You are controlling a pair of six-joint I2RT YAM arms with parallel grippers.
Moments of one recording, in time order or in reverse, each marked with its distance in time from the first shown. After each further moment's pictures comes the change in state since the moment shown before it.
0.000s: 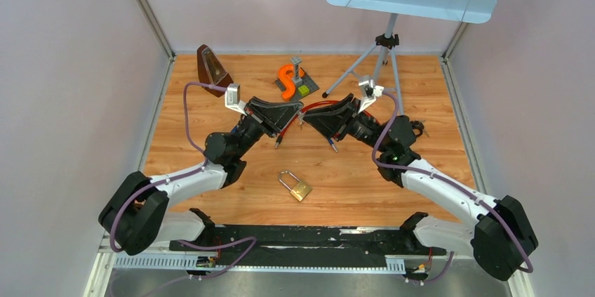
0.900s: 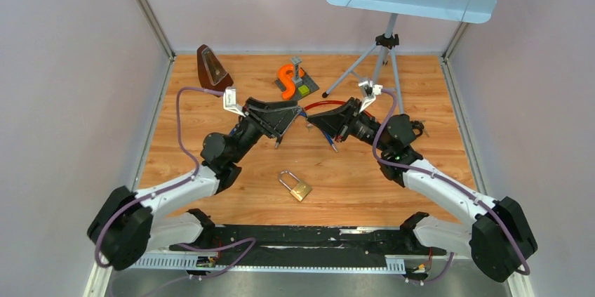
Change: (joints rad) left arm -0.026 -0.064 -0.022 -0.128 -0.091 0.035; right arm -0.045 0.018 -0.020 -0.009 -0.069 0.051
